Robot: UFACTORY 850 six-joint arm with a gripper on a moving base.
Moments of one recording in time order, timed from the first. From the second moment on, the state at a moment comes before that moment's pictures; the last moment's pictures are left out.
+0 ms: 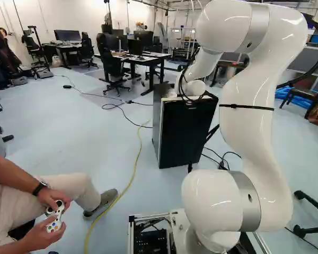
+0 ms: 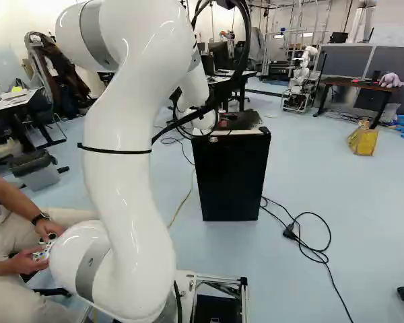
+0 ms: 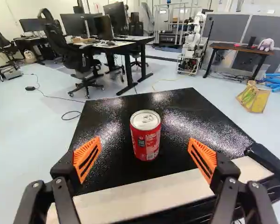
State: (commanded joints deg) arm -10.8 -28.6 -62.0 -4.9 38.9 4.2
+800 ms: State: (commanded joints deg) arm -10.5 -31.4 -65.0 -4.9 41.5 4.2
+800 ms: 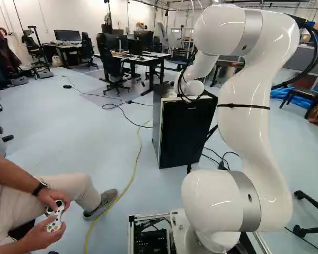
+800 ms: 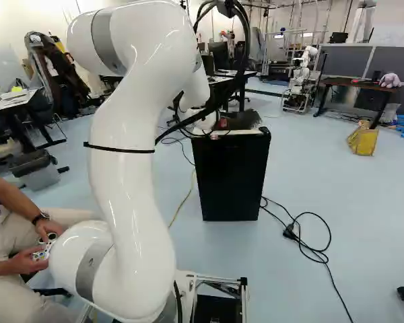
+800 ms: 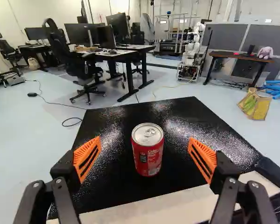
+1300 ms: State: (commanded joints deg) arm -10.5 -34.3 -65.5 -4.9 43.2 4.2
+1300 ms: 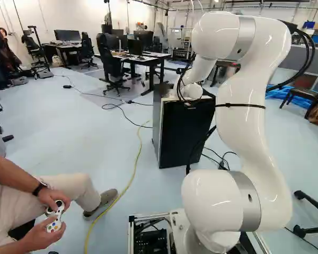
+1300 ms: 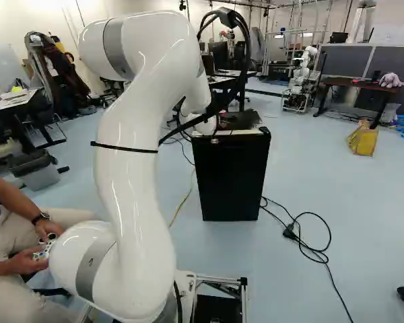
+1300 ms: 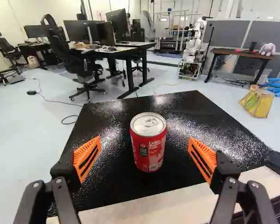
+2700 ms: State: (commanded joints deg) arm -10.3 -37.2 -68.6 -4.9 45.3 4.2
